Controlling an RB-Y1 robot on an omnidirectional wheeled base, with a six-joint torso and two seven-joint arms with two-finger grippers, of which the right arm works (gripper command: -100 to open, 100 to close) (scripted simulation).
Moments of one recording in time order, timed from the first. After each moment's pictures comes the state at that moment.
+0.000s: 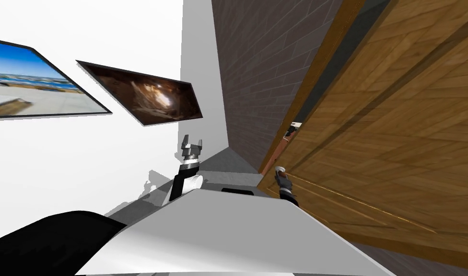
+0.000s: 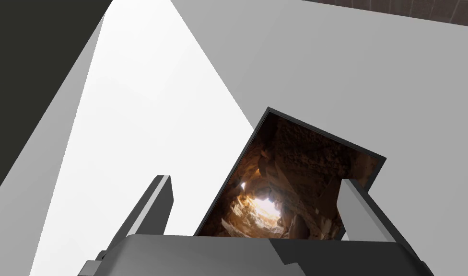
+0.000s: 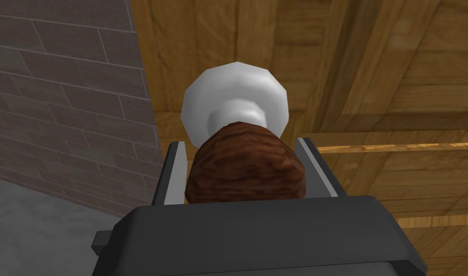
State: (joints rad) arm 0.20 -0.31 0.07 -0.90 -0.60 -0.84 -1.46
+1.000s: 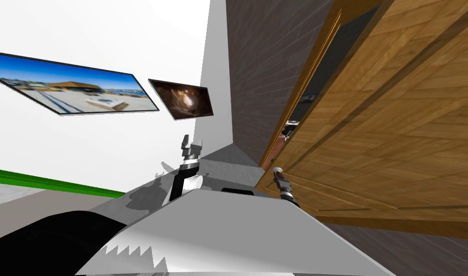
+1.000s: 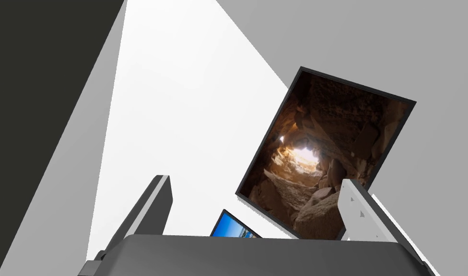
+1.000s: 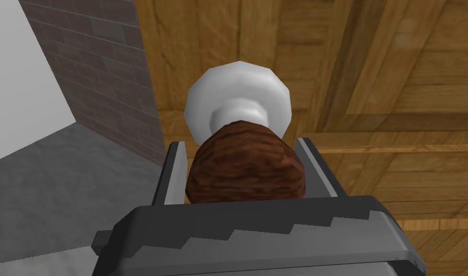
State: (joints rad) arm 0.25 -0.38 0.18 -0.94 -0.54 -0.88 -1.57
